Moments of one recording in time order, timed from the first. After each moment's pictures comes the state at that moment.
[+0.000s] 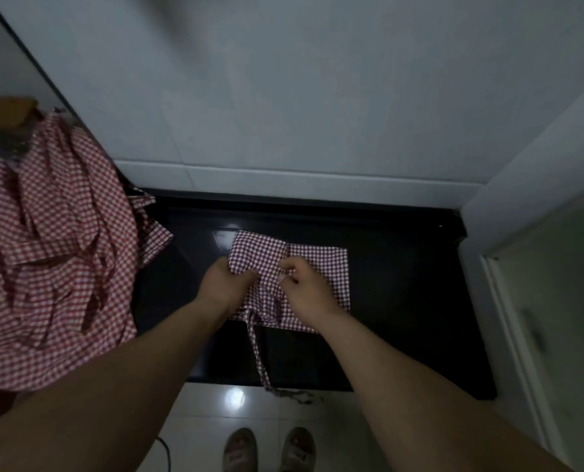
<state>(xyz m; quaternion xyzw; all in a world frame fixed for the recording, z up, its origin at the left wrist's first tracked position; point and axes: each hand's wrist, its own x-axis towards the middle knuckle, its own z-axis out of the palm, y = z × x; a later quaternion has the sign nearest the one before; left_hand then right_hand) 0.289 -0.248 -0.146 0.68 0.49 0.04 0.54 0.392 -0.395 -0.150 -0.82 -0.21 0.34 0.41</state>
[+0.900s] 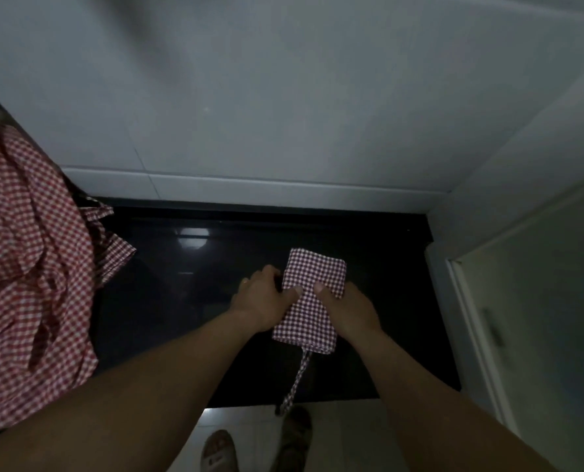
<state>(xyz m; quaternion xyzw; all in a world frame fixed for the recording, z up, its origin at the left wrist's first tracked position) 0.350 -0.297 -0.148 0.84 0.30 -0.14 0.43 0.436 -0.470 -0.144 -0.90 -0.03 0.31 0.30</state>
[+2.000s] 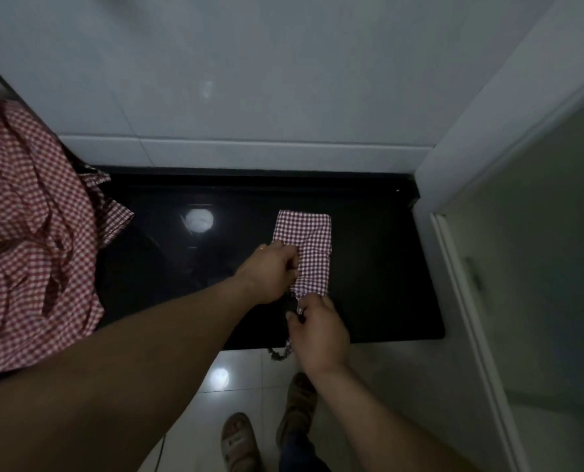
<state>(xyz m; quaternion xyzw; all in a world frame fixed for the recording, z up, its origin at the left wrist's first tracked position) 0.335 -0.338 -0.144 0.93 0.11 -0.09 0.33 0.306 -0.510 -0.150 -0.93 -0.14 0.15 0.29</state>
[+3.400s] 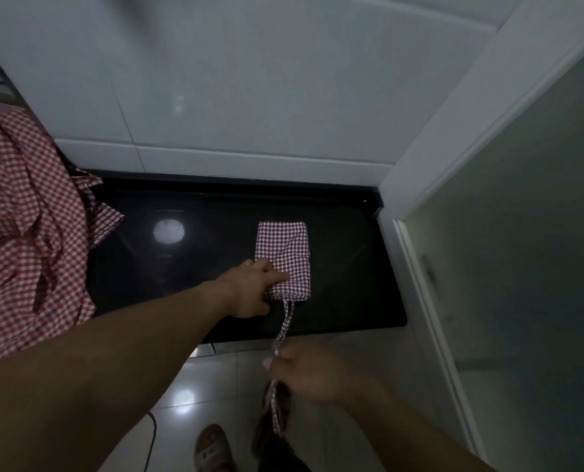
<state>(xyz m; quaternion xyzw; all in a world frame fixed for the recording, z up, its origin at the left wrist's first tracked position) 0.295 -0.327 -0.127 0.95 -0.03 -0.23 0.21 0.263 -0.538 -0.035 -0.84 -0.25 0.47 0.14</state>
